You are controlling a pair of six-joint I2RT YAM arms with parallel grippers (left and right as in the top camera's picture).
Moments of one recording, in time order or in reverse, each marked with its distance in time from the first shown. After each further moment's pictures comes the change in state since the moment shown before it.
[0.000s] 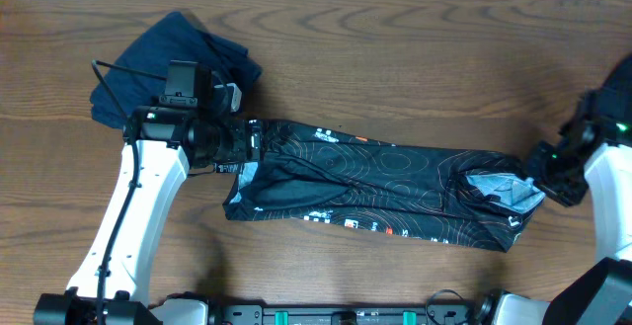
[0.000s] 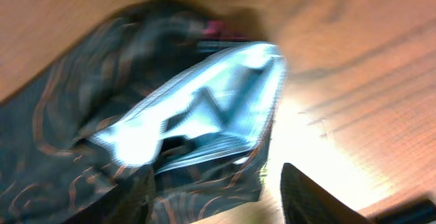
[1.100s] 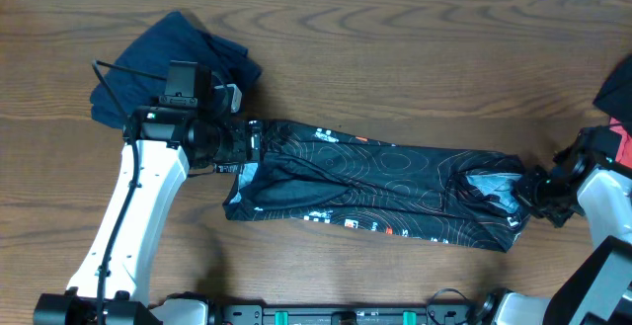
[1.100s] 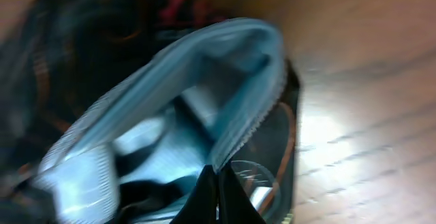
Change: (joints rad) left arm 0.000 0.000 0.000 -0.006 0.000 0.004; right arm -0.080 0.016 -0.243 0.262 -0.148 -0.008
